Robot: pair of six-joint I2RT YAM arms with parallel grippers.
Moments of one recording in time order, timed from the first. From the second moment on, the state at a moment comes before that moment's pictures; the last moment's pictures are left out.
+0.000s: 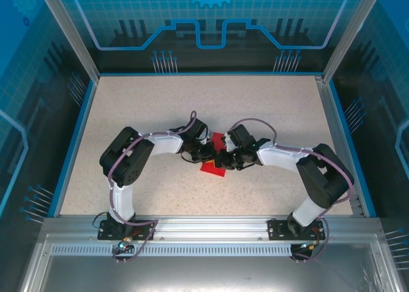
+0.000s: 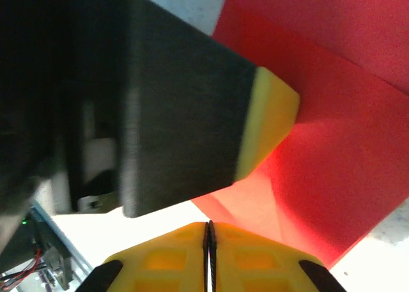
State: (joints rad) left arm -0.58 1.95 1.08 -0.21 0.52 -0.76; right arm 0.63 1.64 0.84 -0.25 -0.46 0.68
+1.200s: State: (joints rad) left arm -0.56 1.96 1.08 -0.20 0.56 -0.74; right arm 0.63 1.76 0.92 -0.37 -0.36 0.54
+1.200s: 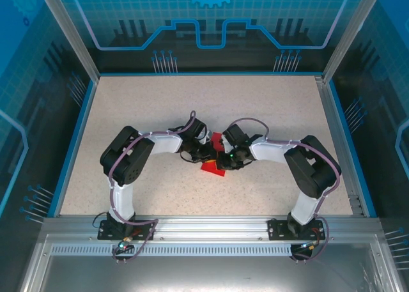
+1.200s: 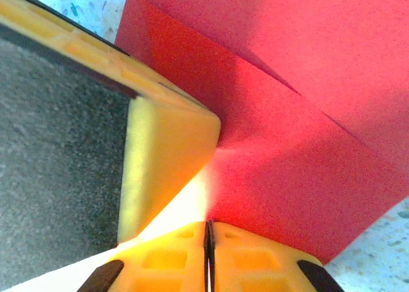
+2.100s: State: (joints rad) left arm -0.54 1.98 1.08 -0.18 0.61 -0.72; right arm 0.64 1.68 0.83 -0.32 -0.35 0.50
